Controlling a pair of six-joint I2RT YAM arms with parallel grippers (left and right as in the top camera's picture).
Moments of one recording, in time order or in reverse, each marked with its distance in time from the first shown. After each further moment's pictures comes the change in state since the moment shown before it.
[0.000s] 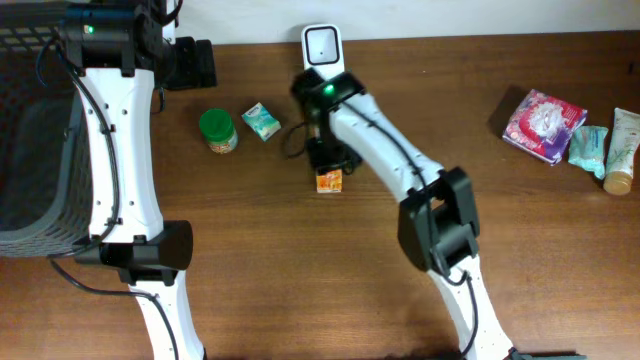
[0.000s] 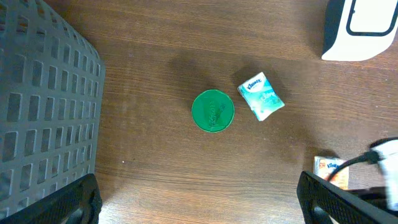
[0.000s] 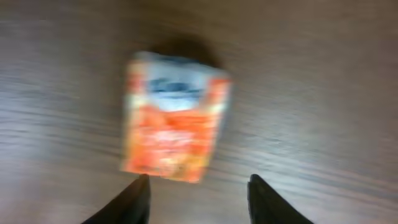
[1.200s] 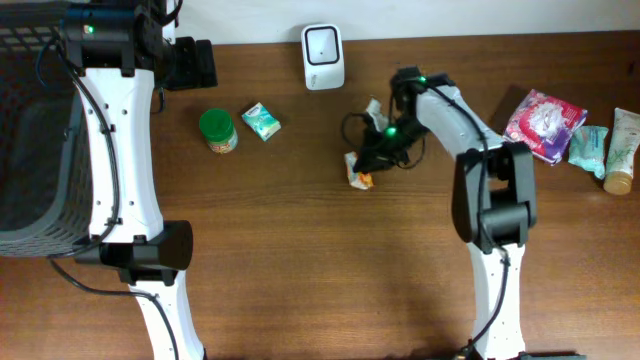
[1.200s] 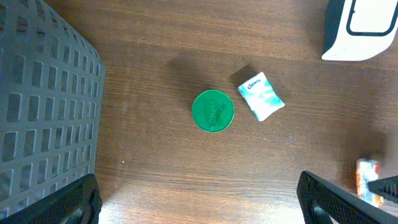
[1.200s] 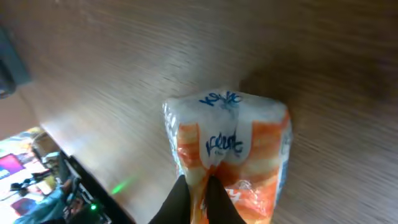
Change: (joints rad) left arm 0.000 0.000 0.000 0.000 0.000 0.000; right arm -0.399 -0.021 -0.333 0.208 -0.748 -0.267
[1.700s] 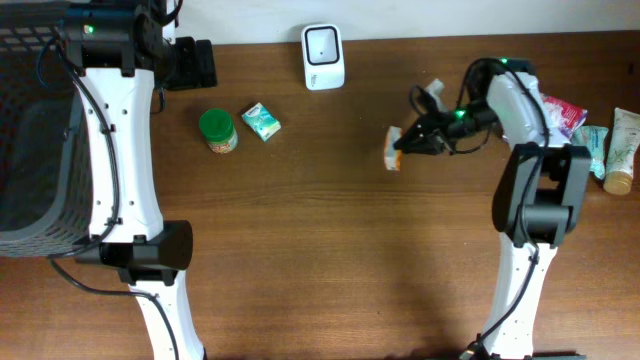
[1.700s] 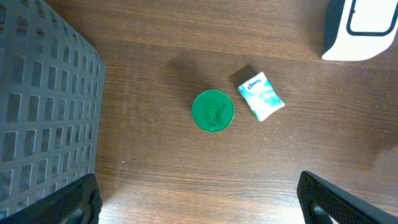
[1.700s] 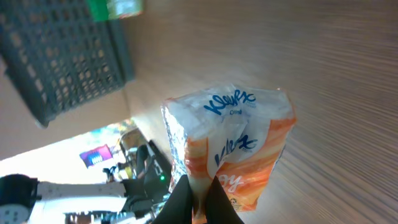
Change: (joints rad) left arm 0.000 0.000 0.000 0.000 0.000 0.000; right arm -0.233 -0.001 0.115 -0.325 -0.312 -0.294
